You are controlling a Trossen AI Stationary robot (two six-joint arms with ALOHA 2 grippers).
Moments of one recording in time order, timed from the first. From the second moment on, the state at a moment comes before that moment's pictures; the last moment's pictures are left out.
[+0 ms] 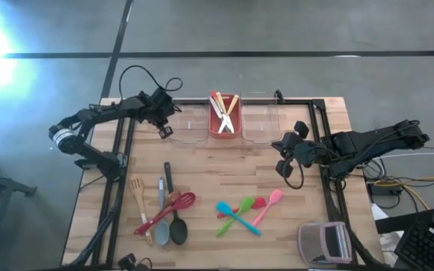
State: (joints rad) left arm 0.82 1.41 0.86 -0.59 -0.14 0.33; right arm 0.23 0.99 0.94 -0.74 0.62 0.41
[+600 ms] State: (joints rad) left arm 0.72 1.02 0.97 -1.02 -0.02 -0.05; right arm 0.23 0.99 0.94 -0.74 0.62 0.41
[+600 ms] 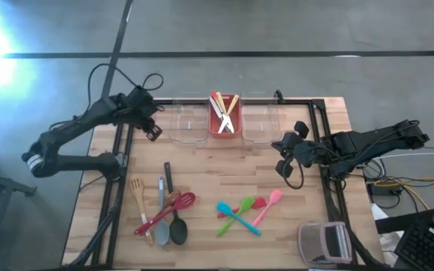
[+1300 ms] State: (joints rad) left arm -0.10 0.89 0.97 -0.89 -0.04 -0.62; right arm 0.23 0.99 0.94 -0.74 0.62 0.42
